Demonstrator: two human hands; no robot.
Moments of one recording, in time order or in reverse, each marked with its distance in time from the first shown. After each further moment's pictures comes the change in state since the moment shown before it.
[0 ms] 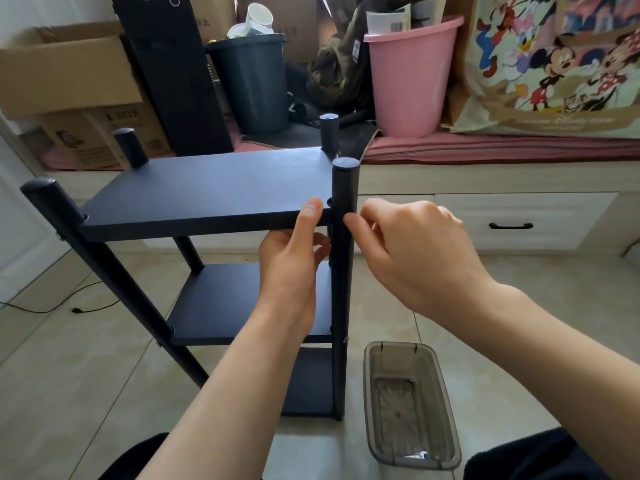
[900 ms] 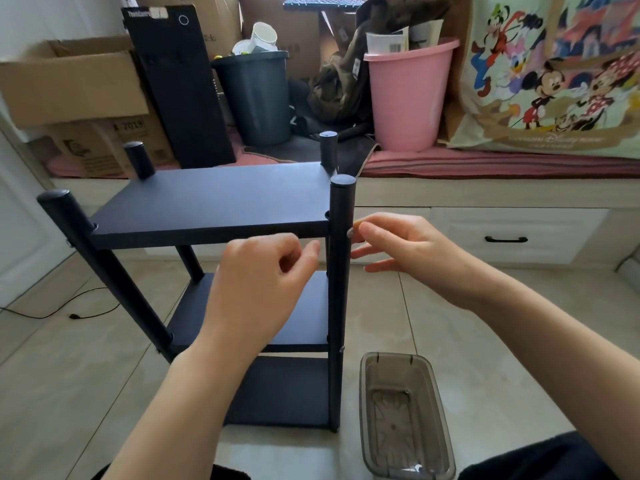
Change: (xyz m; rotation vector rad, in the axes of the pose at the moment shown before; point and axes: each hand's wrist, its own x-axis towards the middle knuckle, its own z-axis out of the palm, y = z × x) left_hand -0.020 0.041 -0.033 1.097 -0.056 0.613; right_hand 0.018 0.045 0.010 0.936 -0.413 0.172
